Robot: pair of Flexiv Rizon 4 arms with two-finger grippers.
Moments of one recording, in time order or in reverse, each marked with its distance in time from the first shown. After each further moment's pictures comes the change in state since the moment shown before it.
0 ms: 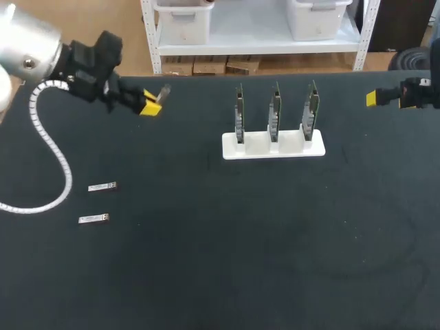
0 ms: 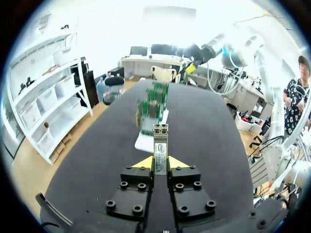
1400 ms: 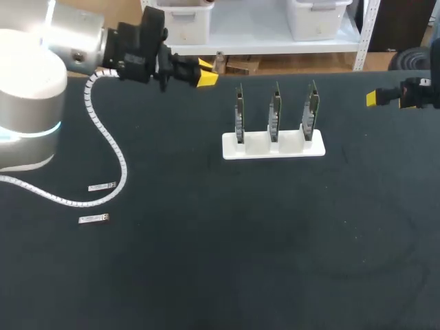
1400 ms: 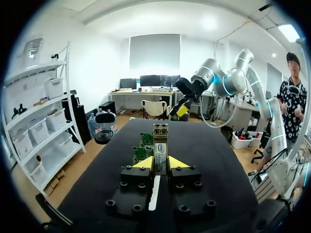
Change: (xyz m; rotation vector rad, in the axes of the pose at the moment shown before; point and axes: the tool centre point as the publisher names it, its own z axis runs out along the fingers) left arm -0.110 -0.014 0.051 0.059 -0.294 0.097; right arm 0.000 0.000 0.000 0.000 0.000 0.000
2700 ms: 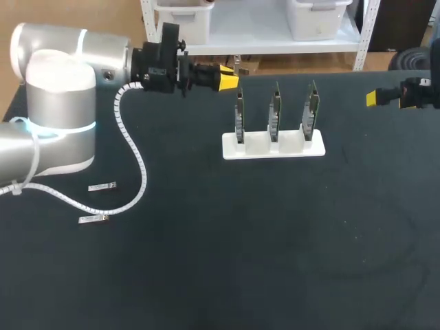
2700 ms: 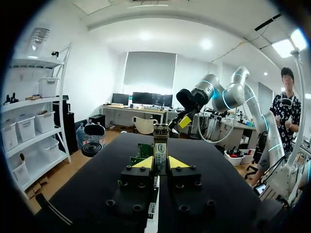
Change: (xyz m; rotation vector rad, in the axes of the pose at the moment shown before) left arm 0.010 0.022 0.049 0.100 -0.196 -0.054; right arm 0.000 0.000 0.000 0.000 0.000 0.000
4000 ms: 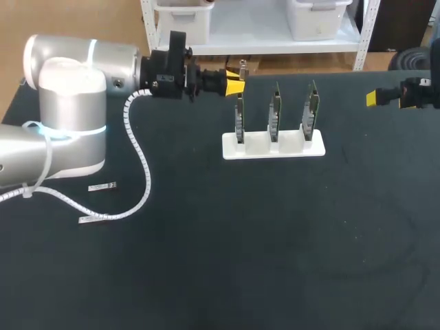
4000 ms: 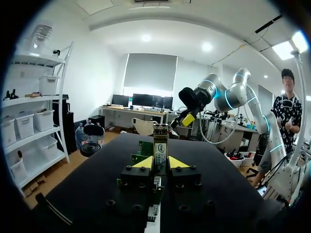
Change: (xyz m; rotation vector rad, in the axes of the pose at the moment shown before) left arm 0.013 0.007 0.014 0.003 -0.020 -0.016; right arm 0.000 0.000 0.000 0.000 0.000 0.000
